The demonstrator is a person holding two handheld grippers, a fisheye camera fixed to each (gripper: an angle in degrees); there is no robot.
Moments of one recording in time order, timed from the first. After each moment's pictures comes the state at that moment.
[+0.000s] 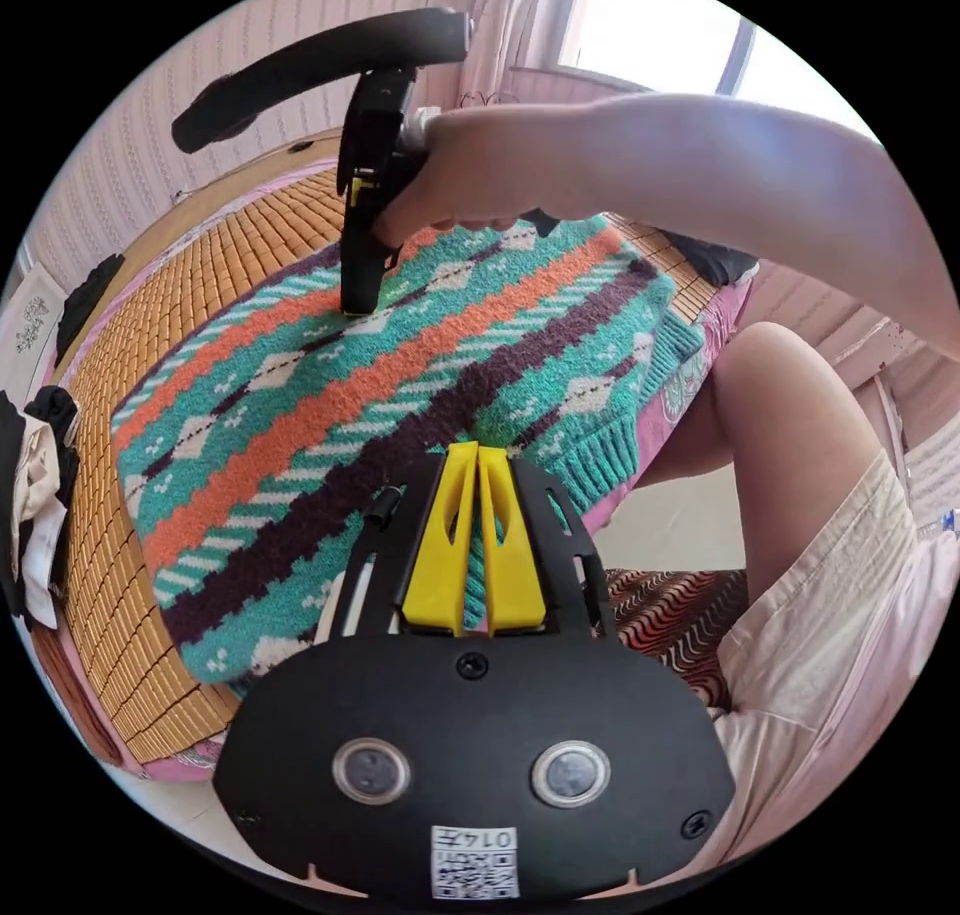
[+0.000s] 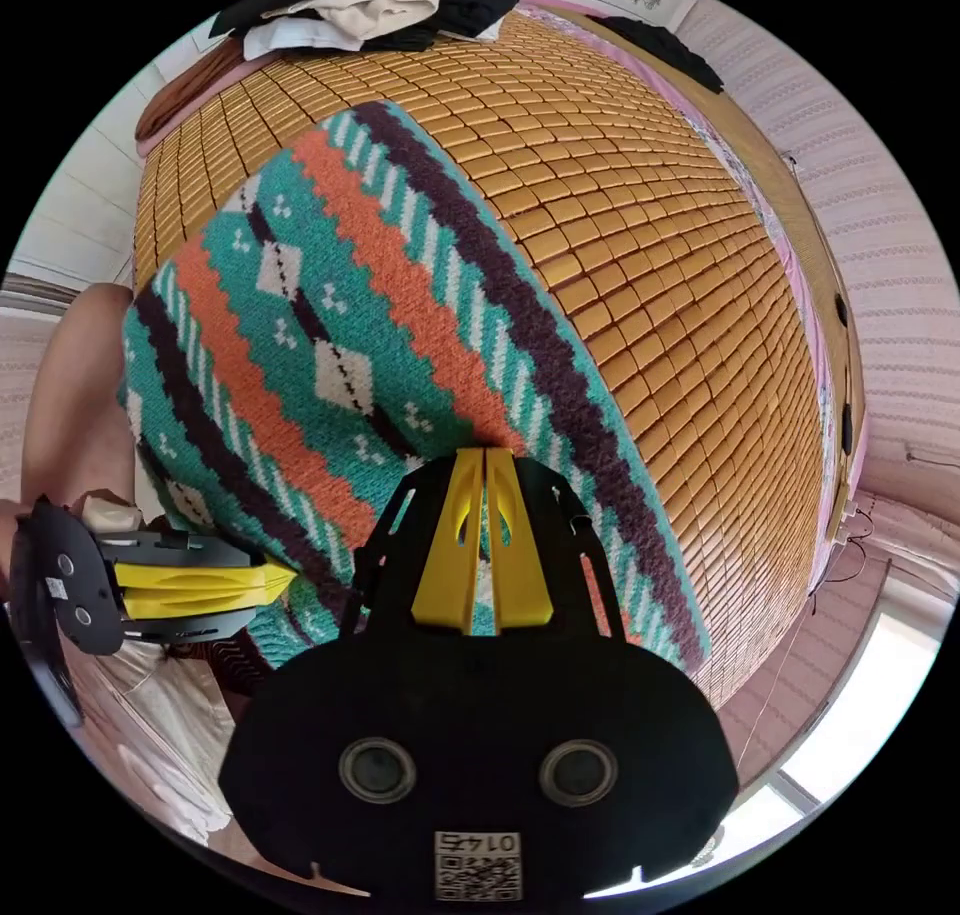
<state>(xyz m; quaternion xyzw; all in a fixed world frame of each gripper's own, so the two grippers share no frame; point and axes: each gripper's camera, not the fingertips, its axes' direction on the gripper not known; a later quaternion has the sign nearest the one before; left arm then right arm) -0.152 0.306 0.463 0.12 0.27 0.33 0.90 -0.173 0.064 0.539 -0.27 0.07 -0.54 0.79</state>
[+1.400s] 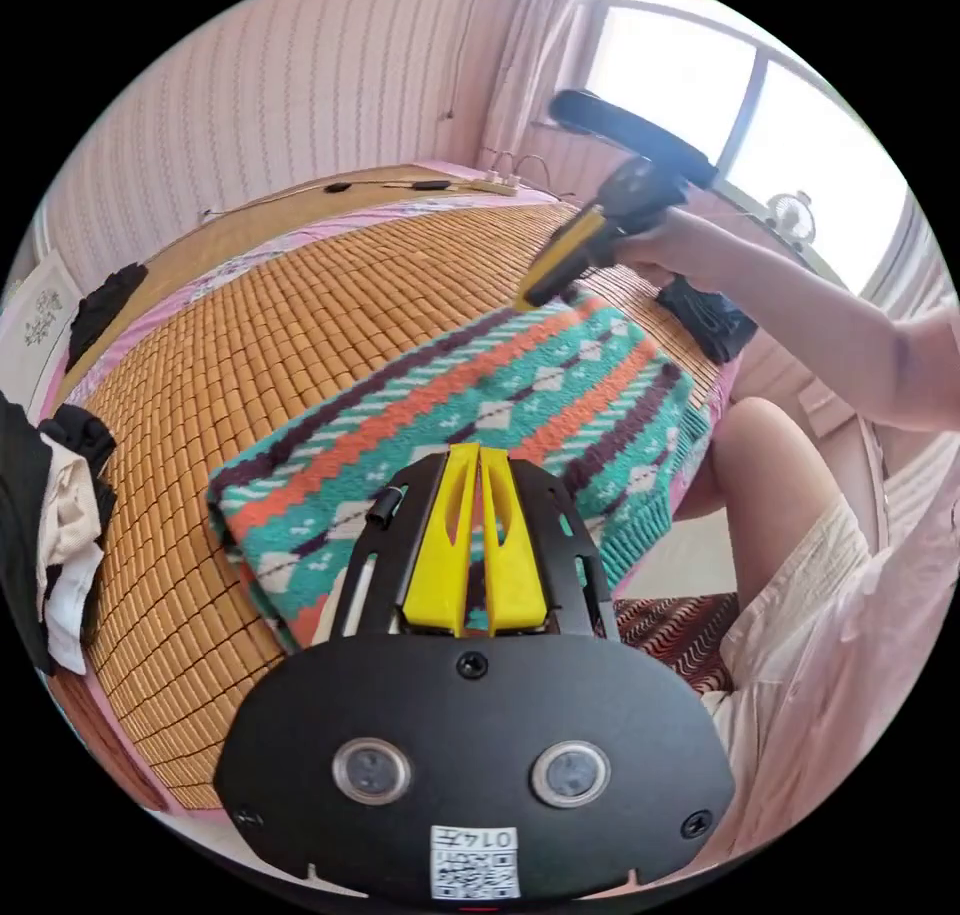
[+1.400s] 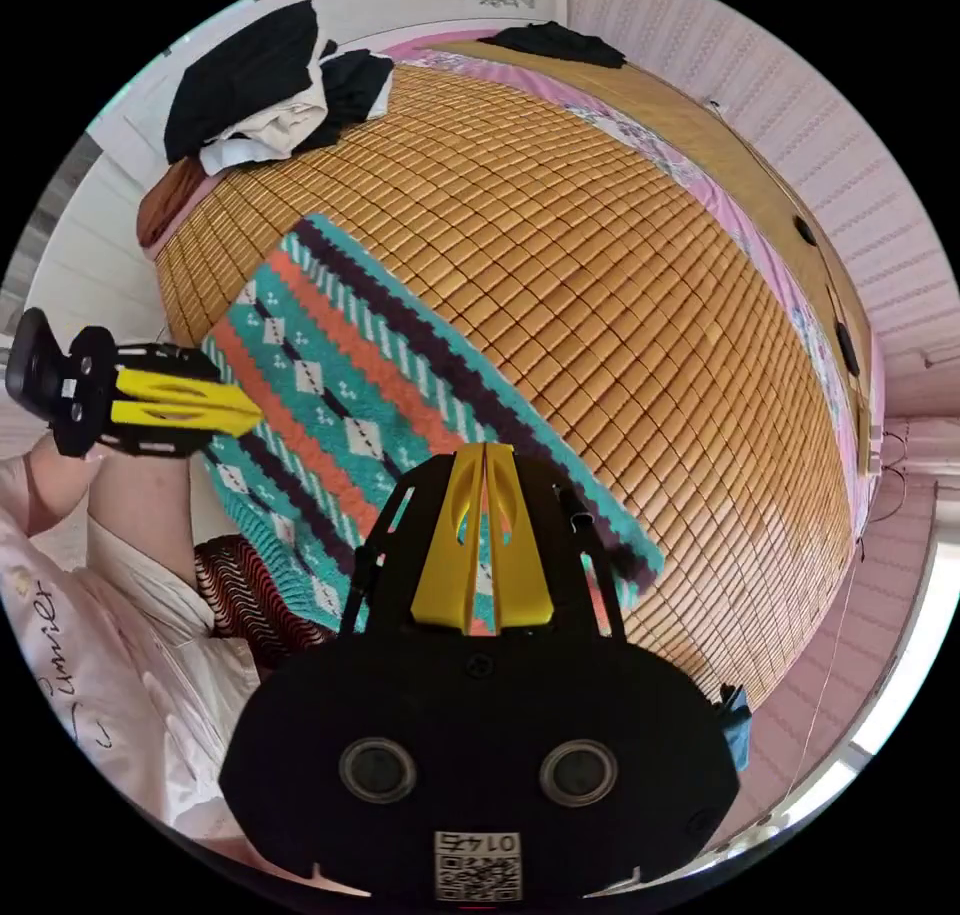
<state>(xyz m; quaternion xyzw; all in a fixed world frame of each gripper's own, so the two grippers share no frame) -0.125 0.271 0.506 0.13 0.32 0.34 0.88 -0.173 0.010 0.531 -0.27 -0.02 -0.49 0.83</state>
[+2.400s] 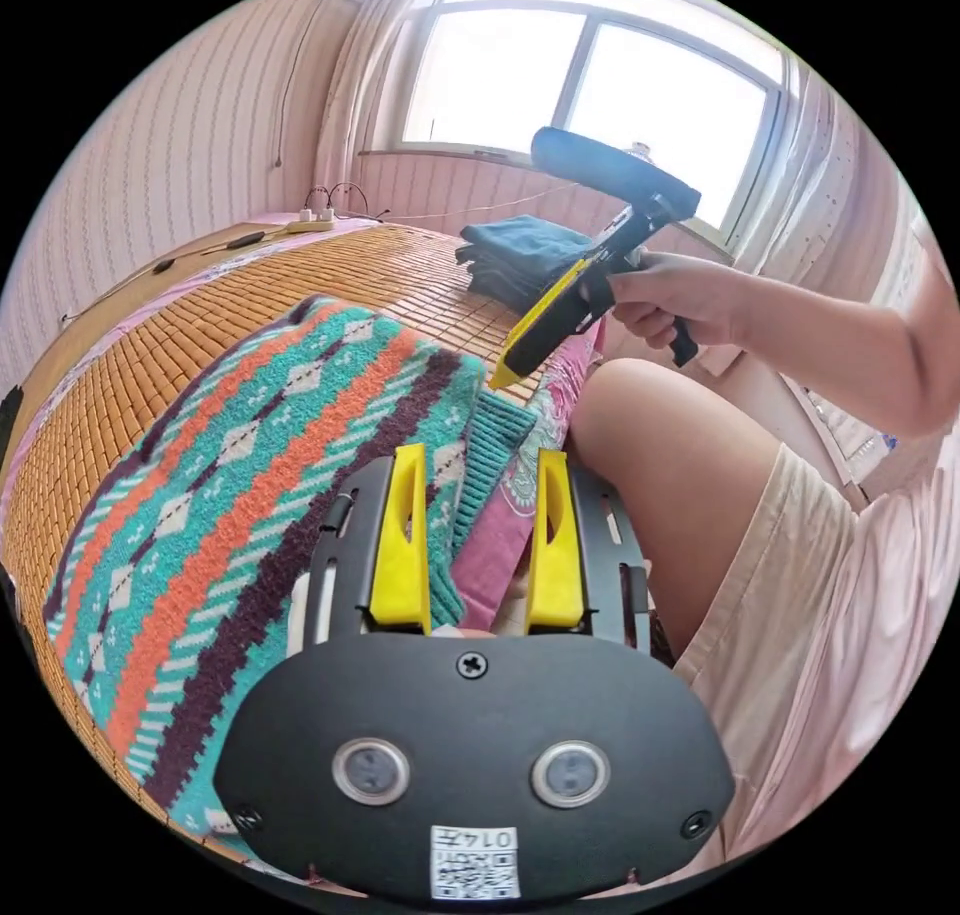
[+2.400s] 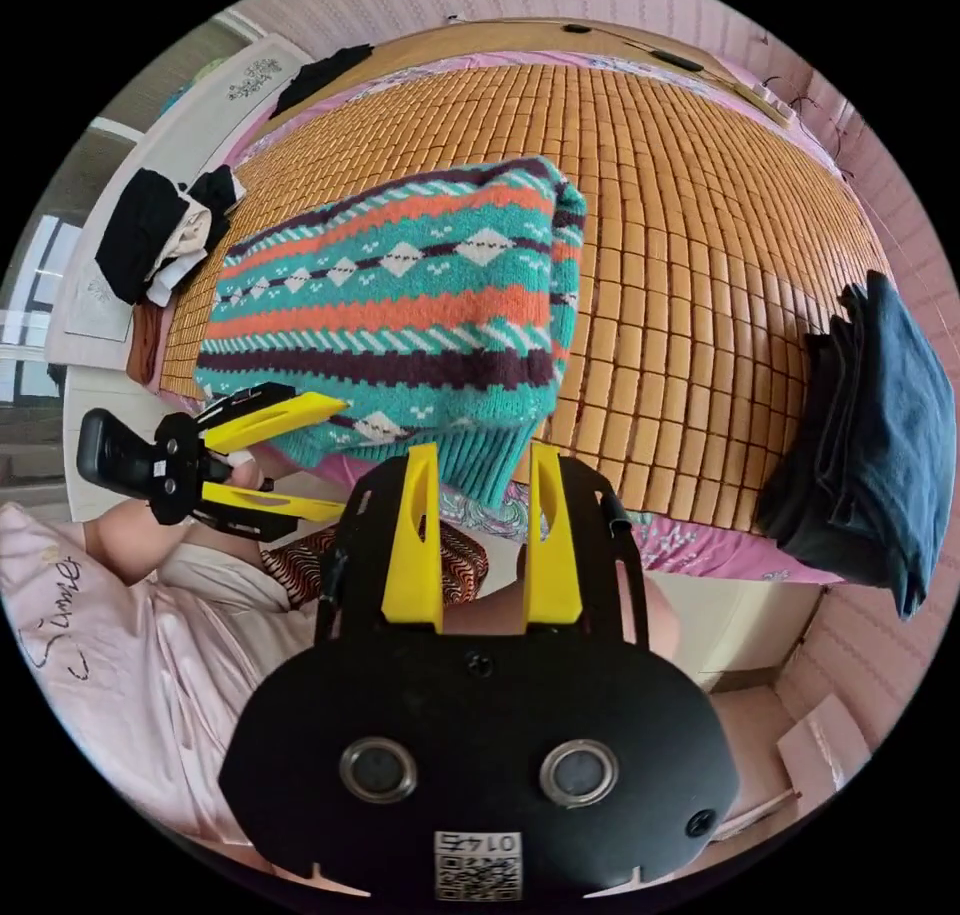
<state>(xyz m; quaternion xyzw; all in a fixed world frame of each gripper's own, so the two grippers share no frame) 0.011 0.384 0.514 0.19 0.40 0.43 0.78 0.208 0.107 0.406 -0.29 -0.06 -0.13 0.95</state>
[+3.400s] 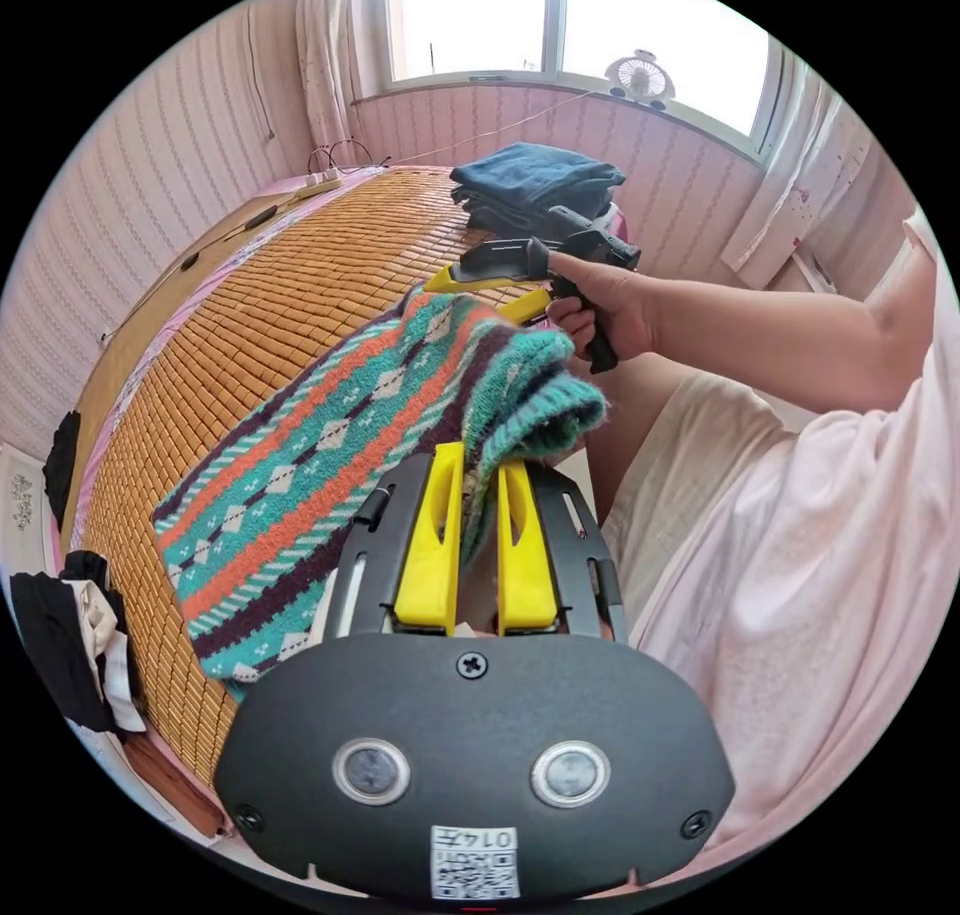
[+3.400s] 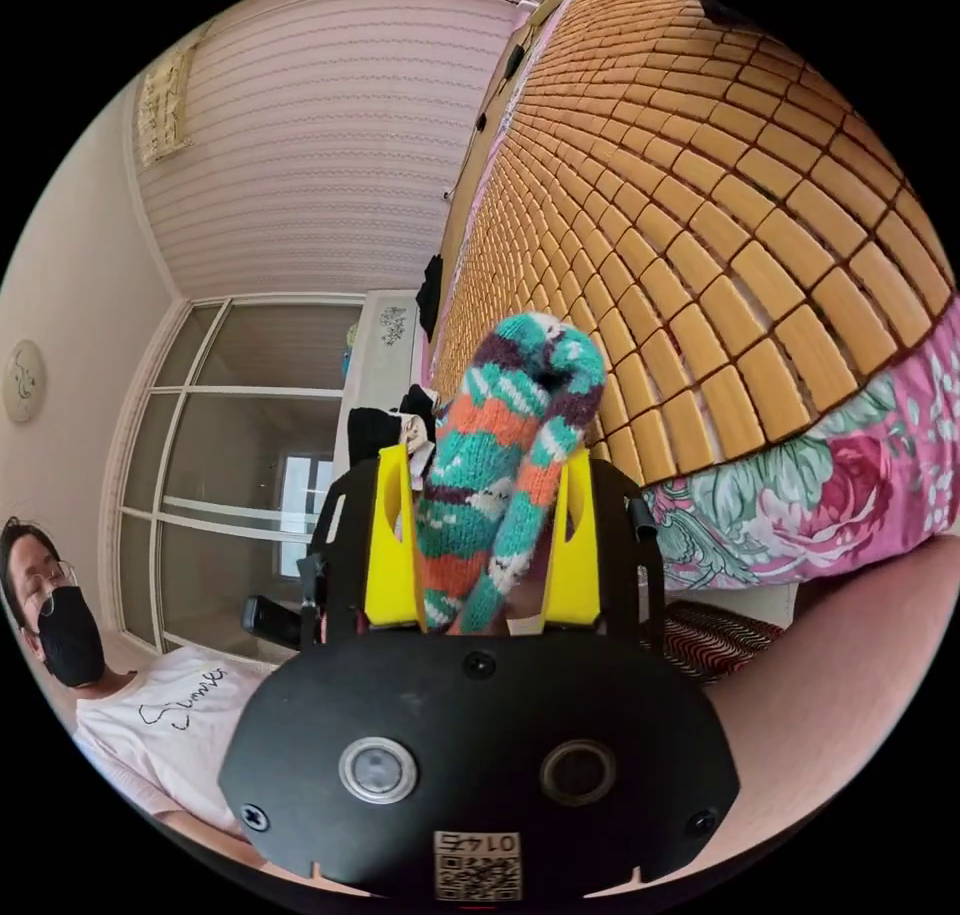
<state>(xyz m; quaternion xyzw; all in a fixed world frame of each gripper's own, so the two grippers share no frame) -0.031 0.485 0.435 0.14 0.26 0.48 0.83 0.435 0.177 0.376 -0.13 -0.45 0.19 0.86</state>
